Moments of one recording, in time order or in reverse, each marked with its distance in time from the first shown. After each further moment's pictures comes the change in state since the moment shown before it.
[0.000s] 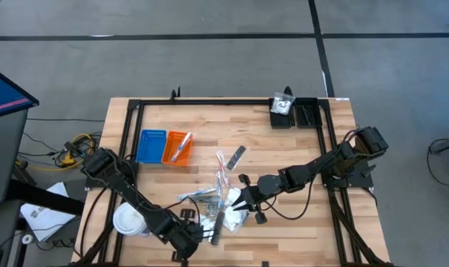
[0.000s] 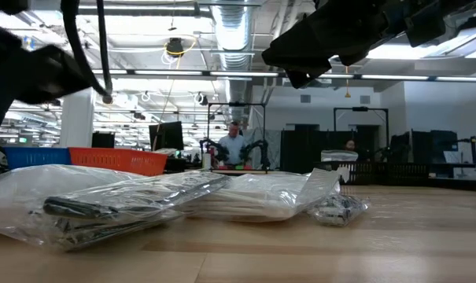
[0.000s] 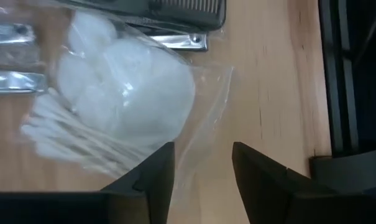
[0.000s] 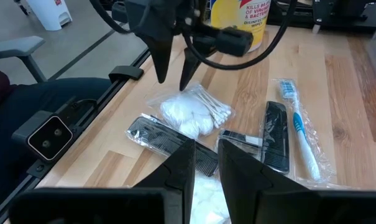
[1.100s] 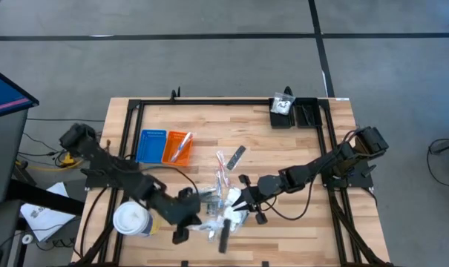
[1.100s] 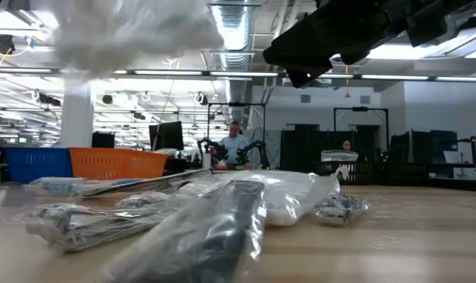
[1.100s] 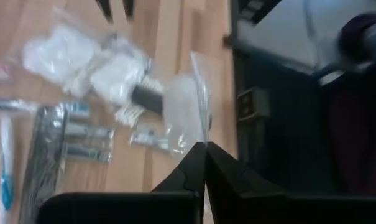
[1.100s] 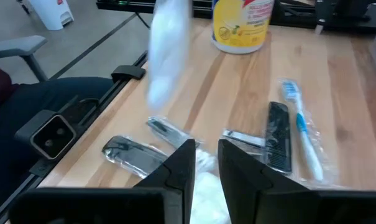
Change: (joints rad) left arm 0.145 -0.414 -0.052 0.050 -0.007 -0.083; right arm 0.010 0.000 0.000 0.000 -0.001 -0.004
